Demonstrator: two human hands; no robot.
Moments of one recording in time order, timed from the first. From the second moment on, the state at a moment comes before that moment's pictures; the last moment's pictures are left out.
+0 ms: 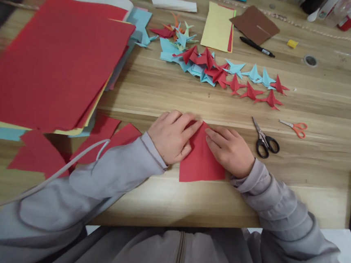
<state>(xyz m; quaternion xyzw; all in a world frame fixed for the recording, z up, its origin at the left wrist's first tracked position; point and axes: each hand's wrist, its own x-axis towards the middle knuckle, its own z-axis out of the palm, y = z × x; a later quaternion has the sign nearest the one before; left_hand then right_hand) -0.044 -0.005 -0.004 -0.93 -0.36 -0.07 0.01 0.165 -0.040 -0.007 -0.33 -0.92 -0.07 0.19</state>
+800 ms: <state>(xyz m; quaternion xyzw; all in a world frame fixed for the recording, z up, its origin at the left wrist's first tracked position) -0.045 -0.005 -0.005 -0.93 -0.36 -0.08 0.00 0.165 -0.039 -0.007 -0.32 -0.93 -0.07 0.19</state>
